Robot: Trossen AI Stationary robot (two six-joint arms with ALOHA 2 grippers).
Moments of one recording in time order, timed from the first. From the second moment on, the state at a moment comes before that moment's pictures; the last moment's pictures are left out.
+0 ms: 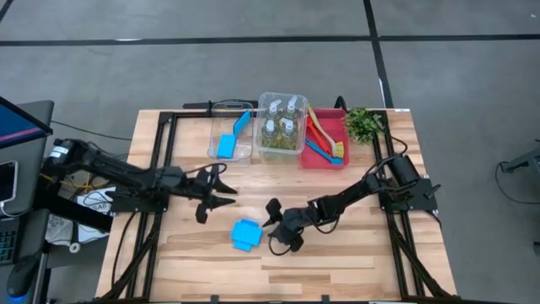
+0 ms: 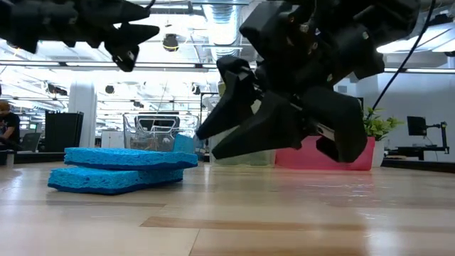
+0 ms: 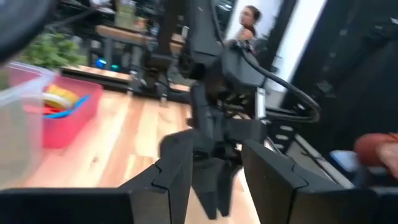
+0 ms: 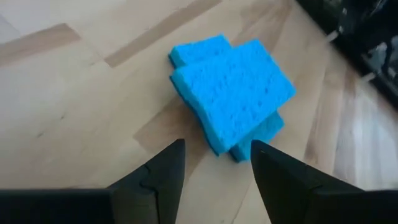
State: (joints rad) left arm -0.21 0.96 0.25 0.67 -0.03 -0.21; right arm 0.31 1.80 0.91 0.42 0.09 -0.55
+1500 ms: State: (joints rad) left arm -0.35 0.98 0.25 0.67 -0.20 -0.24; right arm 0.37 1.90 1.10 0.37 0.44 -0.68
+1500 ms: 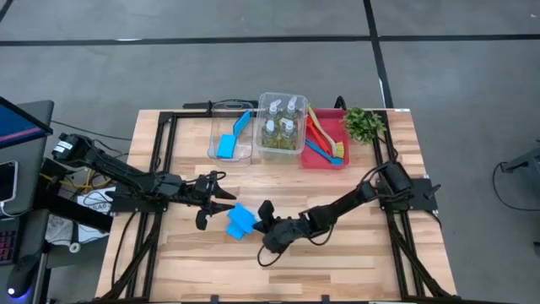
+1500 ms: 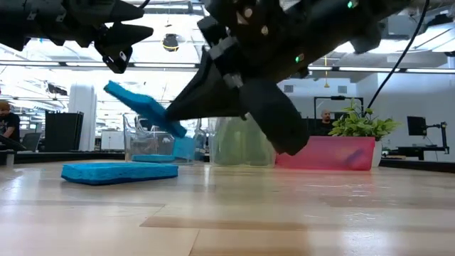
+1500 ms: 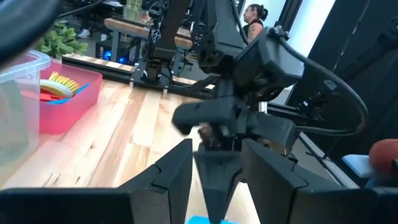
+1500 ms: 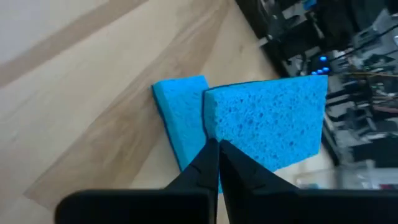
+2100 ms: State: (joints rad) left arm -0.35 1.00 0.25 0.67 -0.44 -0.56; right arm 0.44 1.84 1.10 0.35 0.90 -0.76
